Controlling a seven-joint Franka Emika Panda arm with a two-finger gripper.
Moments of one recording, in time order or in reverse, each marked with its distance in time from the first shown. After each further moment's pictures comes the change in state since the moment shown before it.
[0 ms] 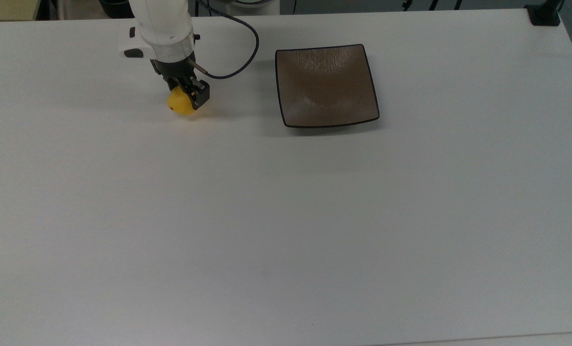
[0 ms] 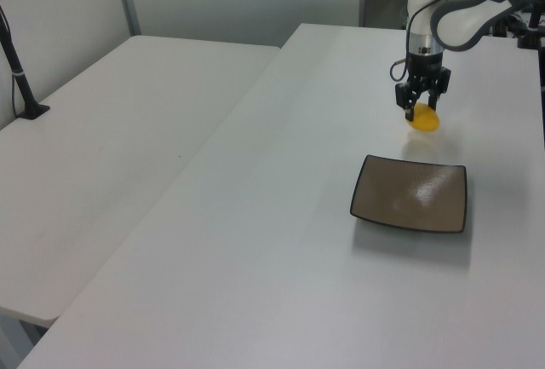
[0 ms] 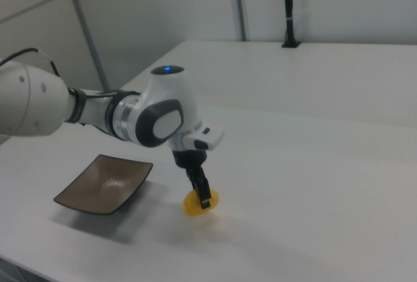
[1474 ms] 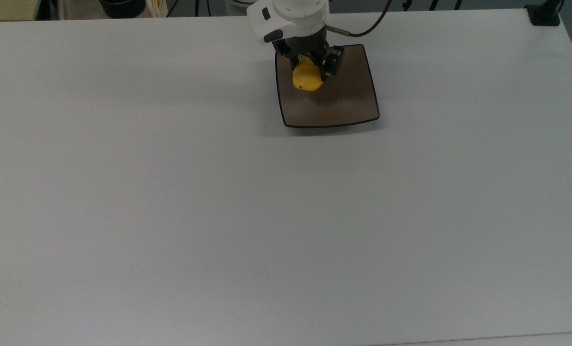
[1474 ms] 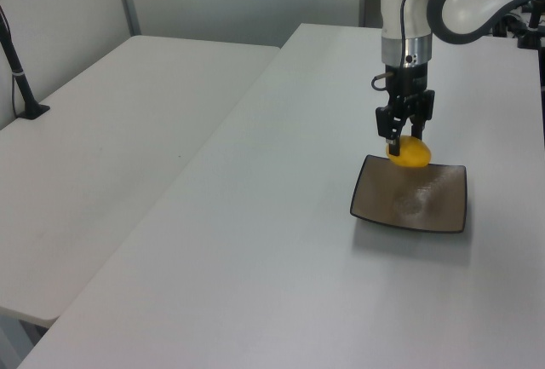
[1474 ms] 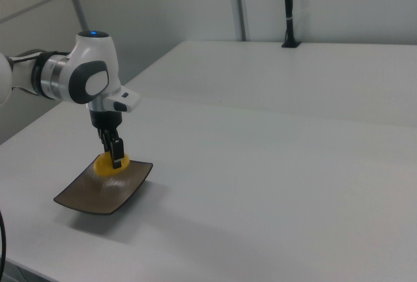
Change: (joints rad) arm 0.206 -0.040 0.202 0.128 0.226 -0.232 0.096
